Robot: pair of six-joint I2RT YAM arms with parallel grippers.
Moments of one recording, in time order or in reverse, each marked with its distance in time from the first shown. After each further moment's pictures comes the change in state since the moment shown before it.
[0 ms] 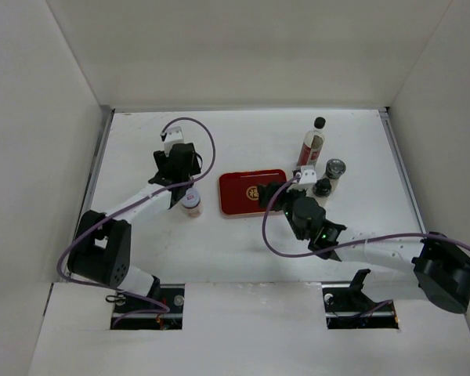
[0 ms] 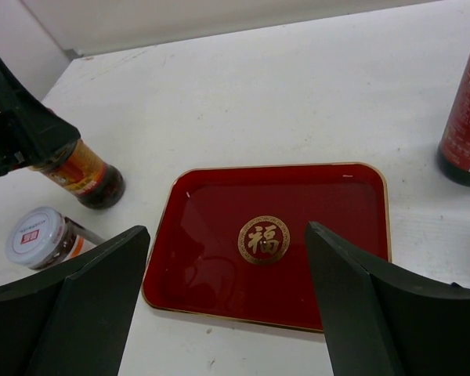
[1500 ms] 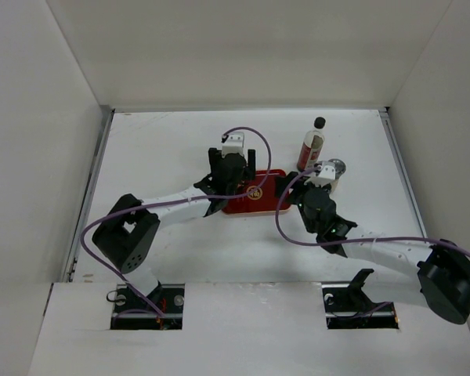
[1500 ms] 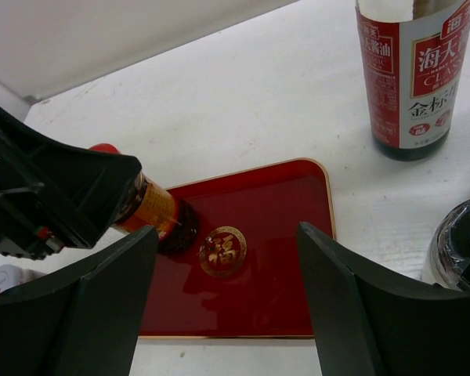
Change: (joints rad) left arm -0.386 0.179 0.116 0.225 -0.020 0.049; right arm -0.161 -0.056 -0.030 -0.090 -0.023 0.163
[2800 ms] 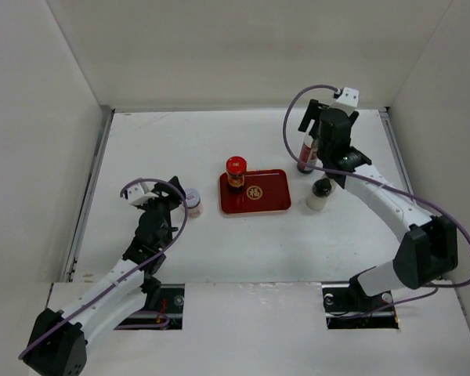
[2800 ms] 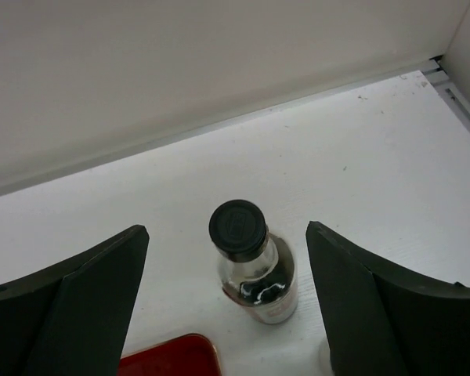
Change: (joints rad) left arm 0.249 -0.961 -0.776 0.260 -0.140 -0.216; right arm -0.372 0.270 0.696 -0.457 -0.020 -0.239
